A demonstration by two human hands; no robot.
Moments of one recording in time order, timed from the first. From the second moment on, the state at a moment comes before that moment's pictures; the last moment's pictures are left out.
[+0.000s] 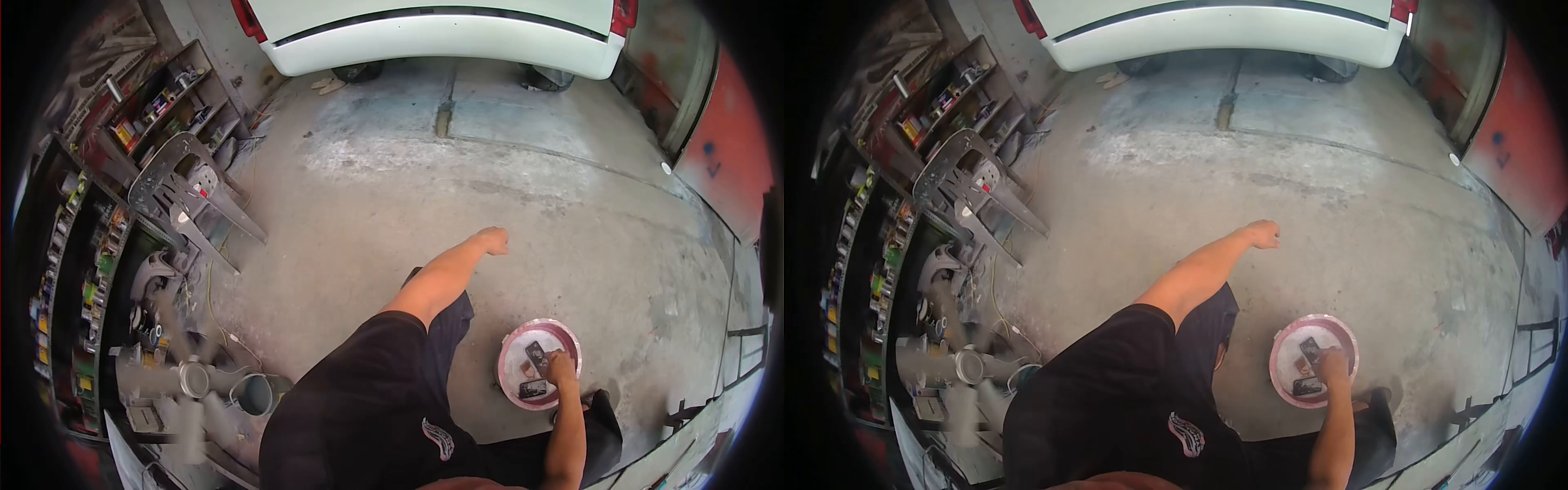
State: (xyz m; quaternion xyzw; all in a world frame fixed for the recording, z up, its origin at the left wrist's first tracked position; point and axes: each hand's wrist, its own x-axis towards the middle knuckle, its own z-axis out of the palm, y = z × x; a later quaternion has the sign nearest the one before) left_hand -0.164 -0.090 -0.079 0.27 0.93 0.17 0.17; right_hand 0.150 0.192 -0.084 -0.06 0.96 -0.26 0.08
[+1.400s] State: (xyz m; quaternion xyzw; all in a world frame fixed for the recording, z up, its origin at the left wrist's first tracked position) left_hand -0.119 -0.030 -0.043 0.41 0.87 0.26 0.12; right_hand 0.183 0.215 -0.179 0.15 0.95 -0.19 0.18
